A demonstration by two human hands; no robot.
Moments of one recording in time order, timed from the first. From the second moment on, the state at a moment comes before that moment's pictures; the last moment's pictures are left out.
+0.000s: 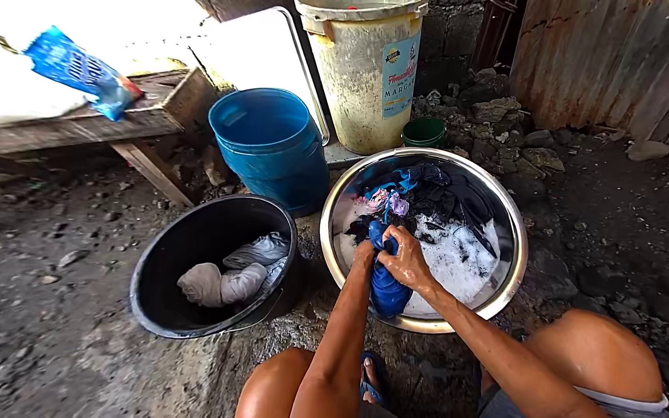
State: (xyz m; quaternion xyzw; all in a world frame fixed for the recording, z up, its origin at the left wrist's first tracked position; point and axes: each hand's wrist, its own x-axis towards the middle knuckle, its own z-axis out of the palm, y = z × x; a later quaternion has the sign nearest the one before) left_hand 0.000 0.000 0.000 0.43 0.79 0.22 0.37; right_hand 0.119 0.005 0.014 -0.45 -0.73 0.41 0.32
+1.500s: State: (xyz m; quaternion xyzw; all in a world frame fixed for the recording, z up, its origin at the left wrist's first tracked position) left_hand 0.017 0.040 0.101 0.57 0.36 0.70 0.21; right_hand 0.174 0.075 0.094 -0.34 -0.22 0.59 0.69
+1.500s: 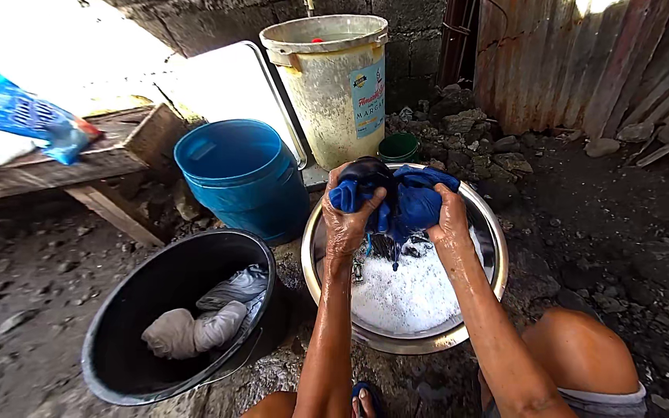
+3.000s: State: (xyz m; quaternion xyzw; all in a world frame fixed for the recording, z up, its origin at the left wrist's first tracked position) left_hand 0.046 0.066 -0.011 0.27 0.41 0.50 0.71; right_hand 0.179 0.002 -0.009 -0.07 -0.98 -0.01 0.17
